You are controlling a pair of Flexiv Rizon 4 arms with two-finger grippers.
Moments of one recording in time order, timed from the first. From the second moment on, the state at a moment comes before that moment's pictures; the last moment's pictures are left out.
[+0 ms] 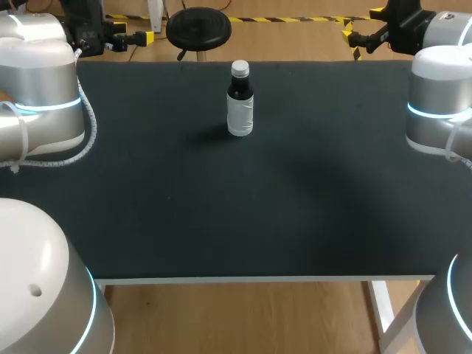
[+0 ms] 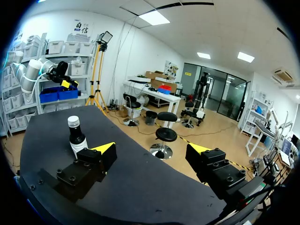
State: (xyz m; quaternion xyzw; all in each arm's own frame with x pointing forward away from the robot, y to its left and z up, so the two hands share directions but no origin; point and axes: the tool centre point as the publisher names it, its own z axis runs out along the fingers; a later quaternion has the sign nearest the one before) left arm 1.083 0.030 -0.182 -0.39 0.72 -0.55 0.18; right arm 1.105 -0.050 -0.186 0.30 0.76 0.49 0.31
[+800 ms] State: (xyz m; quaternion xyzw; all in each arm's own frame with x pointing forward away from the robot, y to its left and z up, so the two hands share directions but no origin) left arm 1.053 -0.006 -0.198 -0.17 0.74 -0.65 0.08; right arm 1.104 -0.050 -0.186 0.30 0.76 0.49 0.31
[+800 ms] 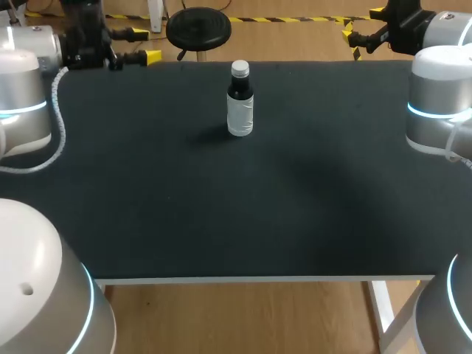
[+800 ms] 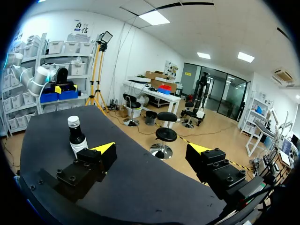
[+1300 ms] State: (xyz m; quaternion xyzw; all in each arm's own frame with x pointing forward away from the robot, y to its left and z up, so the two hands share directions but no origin) left arm 1.048 -0.018 -0.217 -0.12 0.74 -0.66 0.05; right arm 1.105 -0.050 -0.186 0.30 0.76 0.49 0.31
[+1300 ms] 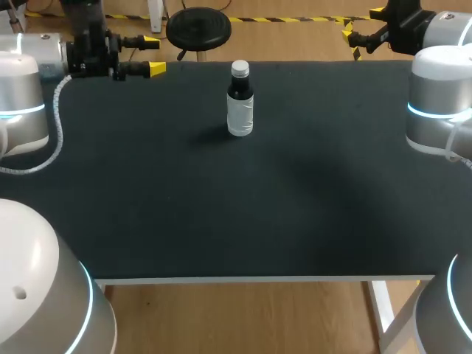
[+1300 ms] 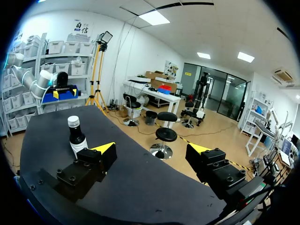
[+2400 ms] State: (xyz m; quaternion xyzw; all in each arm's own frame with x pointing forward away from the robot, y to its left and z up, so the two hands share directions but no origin) left arm 1.027 -0.068 -0.230 -0.02 0.72 -0.69 0.03; right arm 1.105 -0.050 -0.186 0.30 0.76 0.49 0.31
